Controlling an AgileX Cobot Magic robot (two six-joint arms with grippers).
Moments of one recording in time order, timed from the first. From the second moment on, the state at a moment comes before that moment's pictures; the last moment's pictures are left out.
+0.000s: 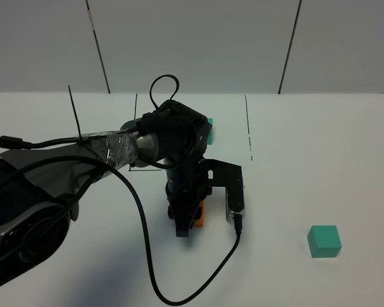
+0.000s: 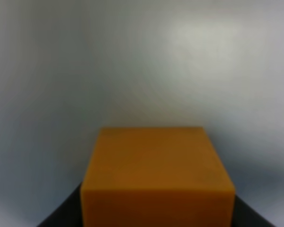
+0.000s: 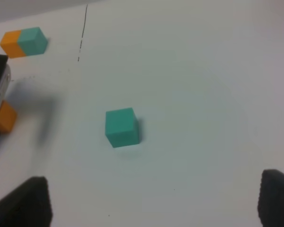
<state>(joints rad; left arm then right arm) -0.64 2.37 -1.82 -0.02 1.00 0.98 -0.03 -0.01 -0.49 0.02 1.05 0.11</state>
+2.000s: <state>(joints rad) -0.32 2.00 -1.80 0.01 1.19 0.34 -0.03 -0.01 -0.49 0.02 1.05 0.11</state>
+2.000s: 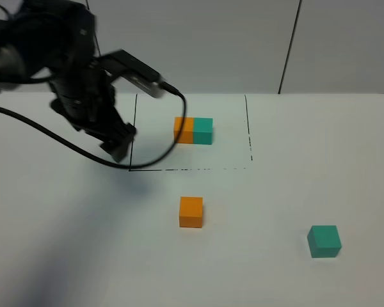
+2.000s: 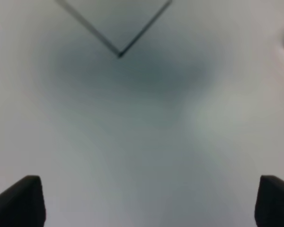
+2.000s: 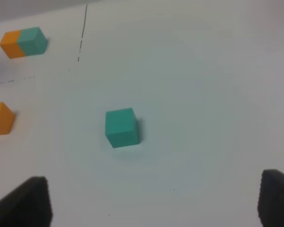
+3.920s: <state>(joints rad) 0.04 0.15 -0.56 -0.07 1.06 0.11 -0.03 -0.01 -0.49 0.02 1.05 0.11</state>
